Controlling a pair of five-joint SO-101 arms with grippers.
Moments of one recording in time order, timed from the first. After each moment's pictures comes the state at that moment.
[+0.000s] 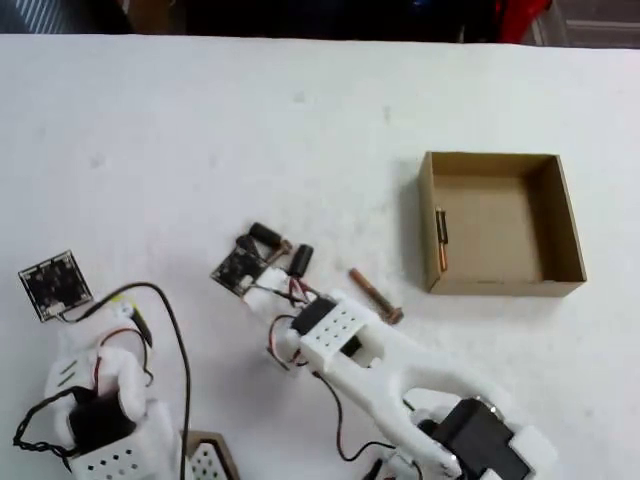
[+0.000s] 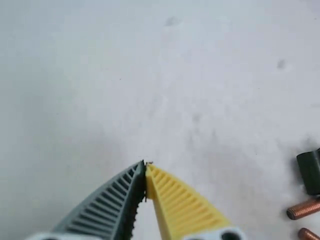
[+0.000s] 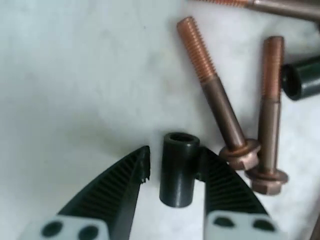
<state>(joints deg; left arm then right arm) -29.4 -103.6 88.0 66.5 7.4 -49.3 -10.7 52.7 44.0 10.7</state>
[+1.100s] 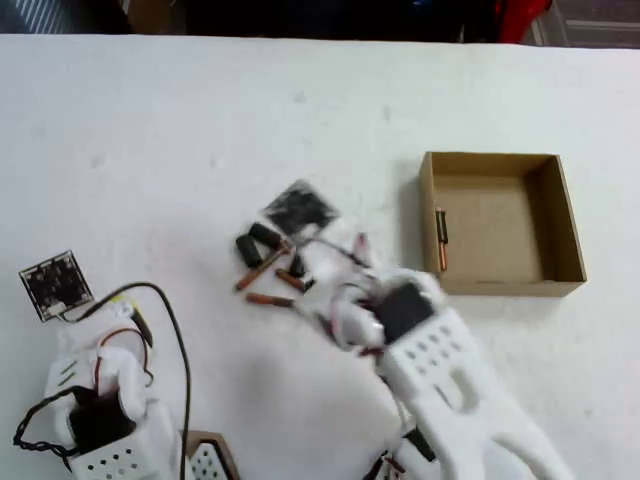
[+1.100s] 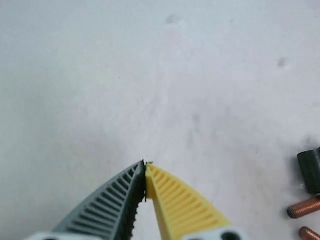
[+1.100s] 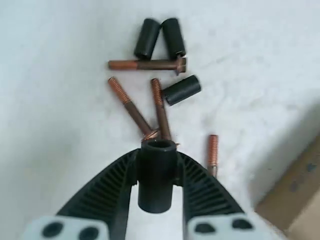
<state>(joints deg) -29.4 -103.5 88.2 66.5 7.4 -34.1 -47.3 42.4 70.2 14.1</state>
